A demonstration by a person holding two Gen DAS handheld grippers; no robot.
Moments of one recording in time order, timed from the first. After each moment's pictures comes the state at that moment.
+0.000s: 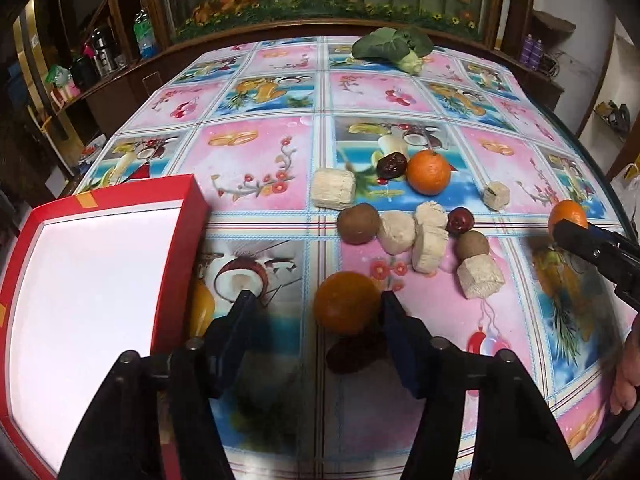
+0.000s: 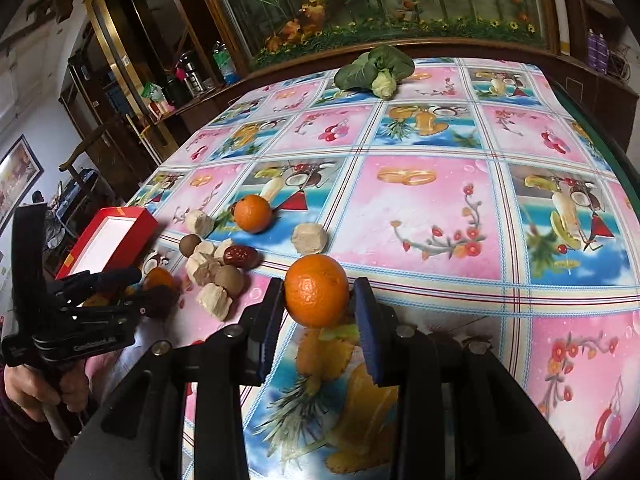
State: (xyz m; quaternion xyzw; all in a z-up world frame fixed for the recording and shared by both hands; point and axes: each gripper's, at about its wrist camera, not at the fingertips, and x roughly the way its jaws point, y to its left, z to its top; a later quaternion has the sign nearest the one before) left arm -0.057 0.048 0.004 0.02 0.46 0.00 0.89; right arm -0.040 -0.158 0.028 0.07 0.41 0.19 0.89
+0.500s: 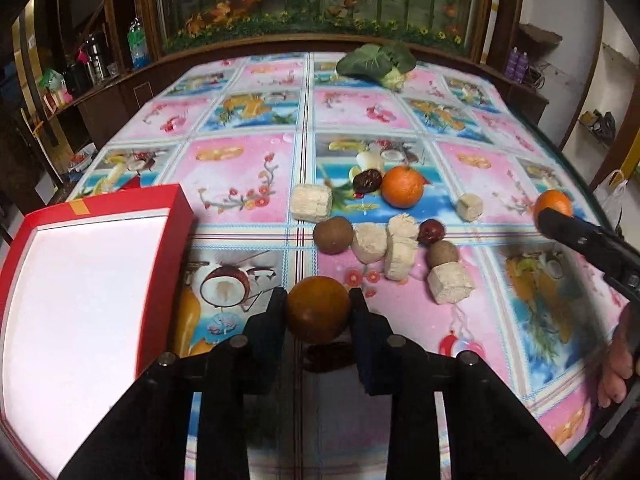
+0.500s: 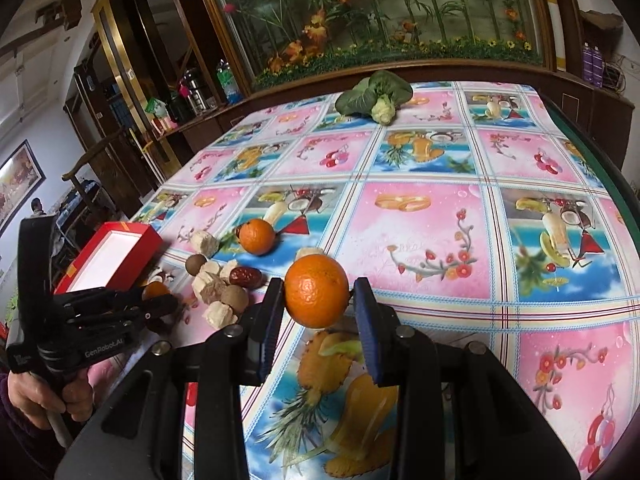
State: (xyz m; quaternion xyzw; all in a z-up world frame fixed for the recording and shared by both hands) left arm -0.068 0.045 0.019 0.00 0.43 -0.02 0.90; right arm -0.046 -0.164 0.039 0.07 0.37 0.20 0.91
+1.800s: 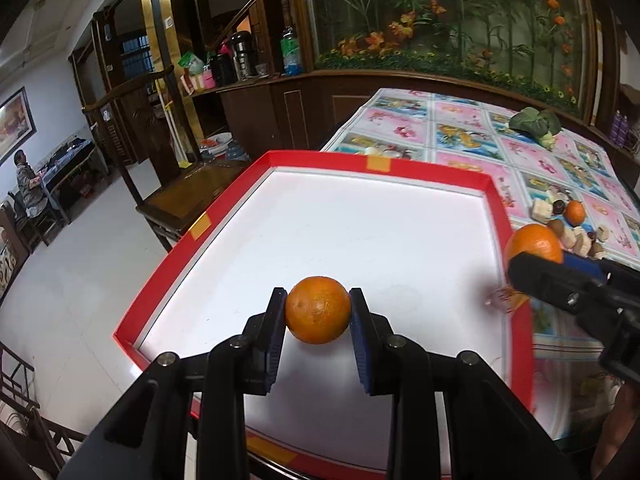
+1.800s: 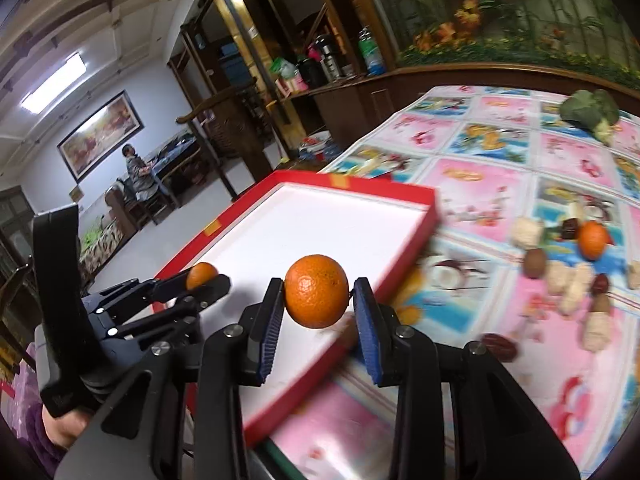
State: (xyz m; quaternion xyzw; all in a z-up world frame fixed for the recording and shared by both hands) left arm -0.175 0.210 0.036 -0.01 0.37 0.20 0.91; right arm -0.101 0.074 0.052 0.05 0.37 0.40 0.84
